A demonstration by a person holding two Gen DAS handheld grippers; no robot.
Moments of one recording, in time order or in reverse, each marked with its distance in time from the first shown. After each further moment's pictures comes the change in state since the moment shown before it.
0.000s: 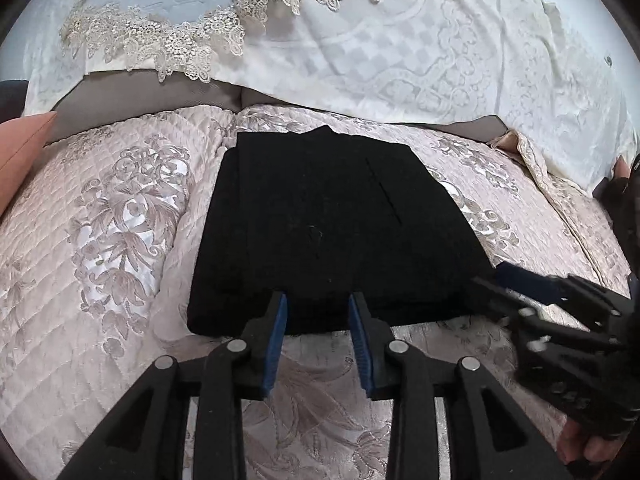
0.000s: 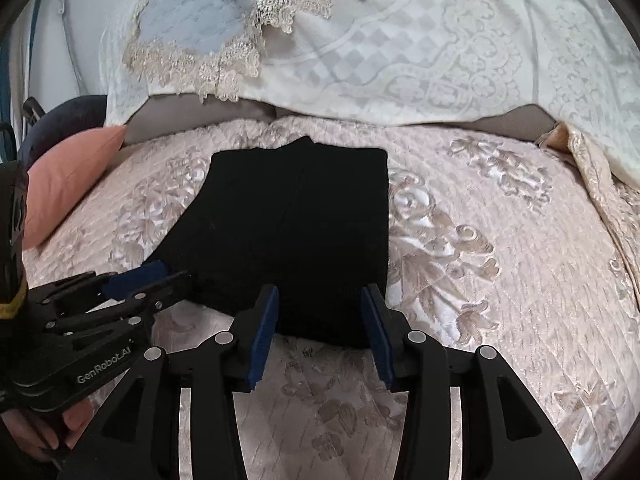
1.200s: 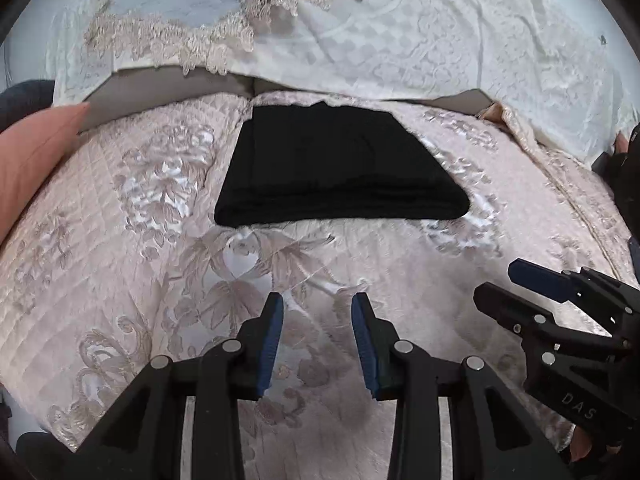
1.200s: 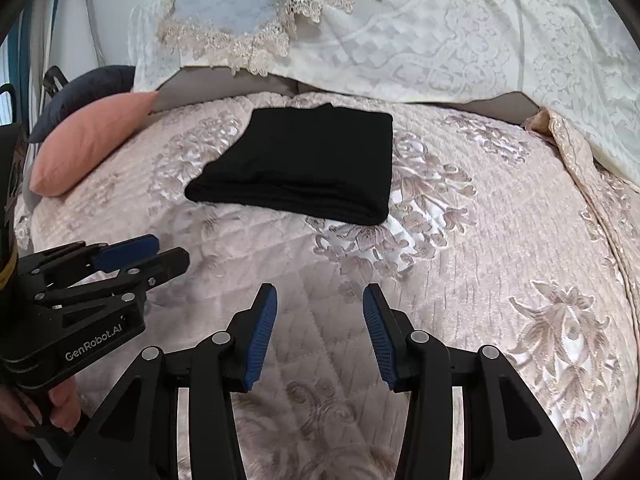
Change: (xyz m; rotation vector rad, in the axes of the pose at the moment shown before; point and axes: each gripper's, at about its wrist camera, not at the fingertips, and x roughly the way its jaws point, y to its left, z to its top) left arm -0.054 -0.017 -0.064 0.019 0.020 0.081; right arm -0.059 0.015 -0.068 -0.045 0.000 0.019
